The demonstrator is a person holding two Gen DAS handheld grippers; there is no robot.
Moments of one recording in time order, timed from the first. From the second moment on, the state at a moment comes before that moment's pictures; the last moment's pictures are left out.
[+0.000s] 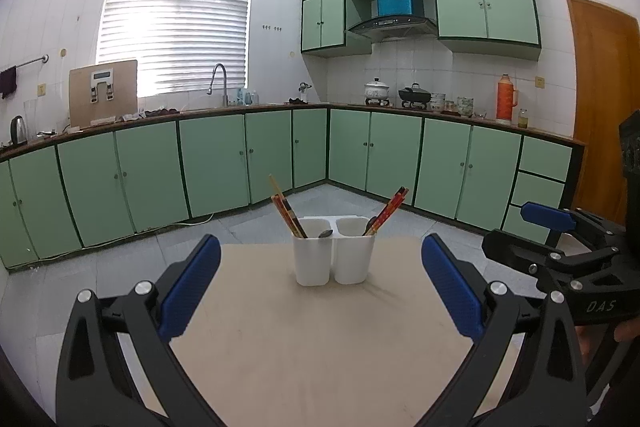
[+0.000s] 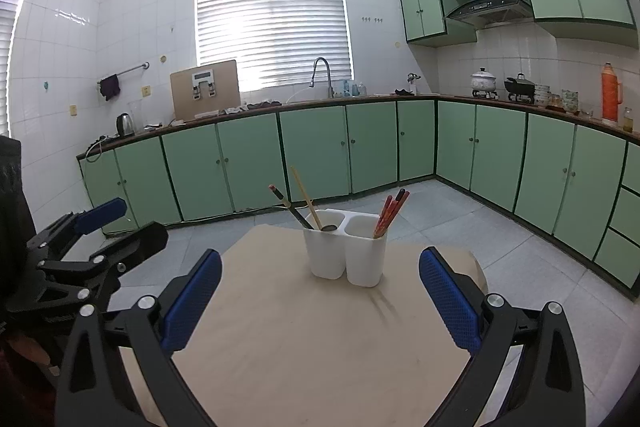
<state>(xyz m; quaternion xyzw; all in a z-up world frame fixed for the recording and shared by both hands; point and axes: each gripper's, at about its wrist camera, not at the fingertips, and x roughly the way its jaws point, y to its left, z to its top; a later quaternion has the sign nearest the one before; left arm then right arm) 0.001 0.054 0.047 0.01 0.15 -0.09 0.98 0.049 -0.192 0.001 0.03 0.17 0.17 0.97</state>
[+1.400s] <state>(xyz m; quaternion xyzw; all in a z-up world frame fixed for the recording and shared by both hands) 0.014 0.060 0.039 0.00 0.16 -0.08 0.98 0.054 -0.192 -0.008 0.04 0.19 0.17 0.97</state>
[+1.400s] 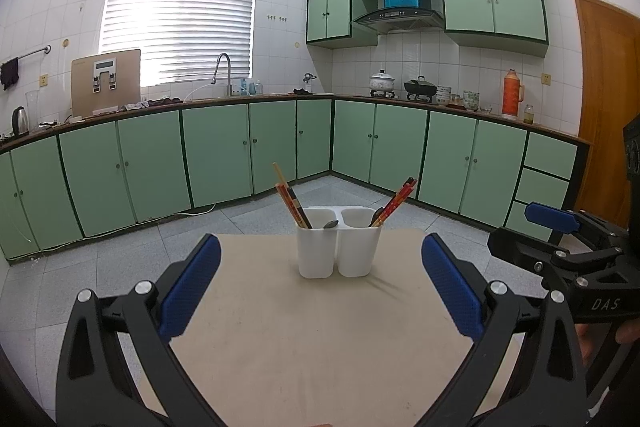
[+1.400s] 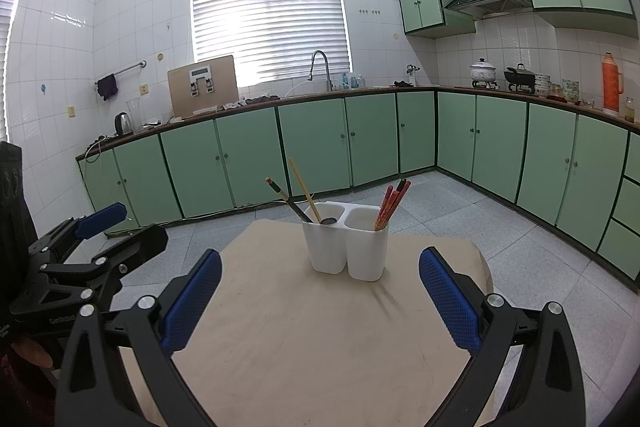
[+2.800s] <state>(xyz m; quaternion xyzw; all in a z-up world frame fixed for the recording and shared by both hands) 0.015 0.063 0.037 0.00 0.16 -0.08 0.98 0.055 -0.192 -0.009 0.03 0.19 0.17 0.97</state>
